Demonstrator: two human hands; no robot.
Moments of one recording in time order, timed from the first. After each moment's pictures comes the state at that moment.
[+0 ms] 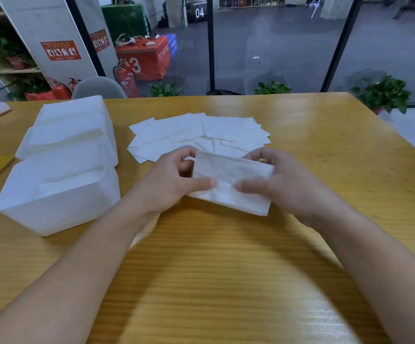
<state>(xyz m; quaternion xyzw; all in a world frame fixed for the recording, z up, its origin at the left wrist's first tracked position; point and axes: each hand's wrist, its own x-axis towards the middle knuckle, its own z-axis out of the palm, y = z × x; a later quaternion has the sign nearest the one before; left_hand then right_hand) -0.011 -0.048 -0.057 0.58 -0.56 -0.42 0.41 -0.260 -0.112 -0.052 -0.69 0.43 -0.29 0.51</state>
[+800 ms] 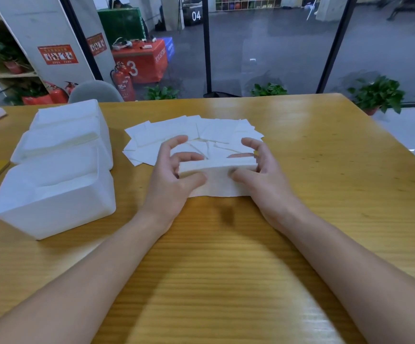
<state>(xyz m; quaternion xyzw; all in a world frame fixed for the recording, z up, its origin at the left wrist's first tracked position) -0.044 -0.049 -0.081 0.58 -0.47 -0.33 0.58 -0.234 -0.116 -0.083 -0.59 0.41 -0.43 0.55</state>
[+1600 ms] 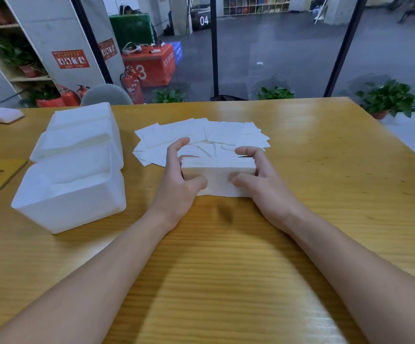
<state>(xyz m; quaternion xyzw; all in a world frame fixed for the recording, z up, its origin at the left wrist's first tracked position) -0.038 -0.048 -0.087 0.60 -0.49 -0.30 0.56 -0.236 -0.112 -0.083 -0.64 0.38 -0.36 0.56</state>
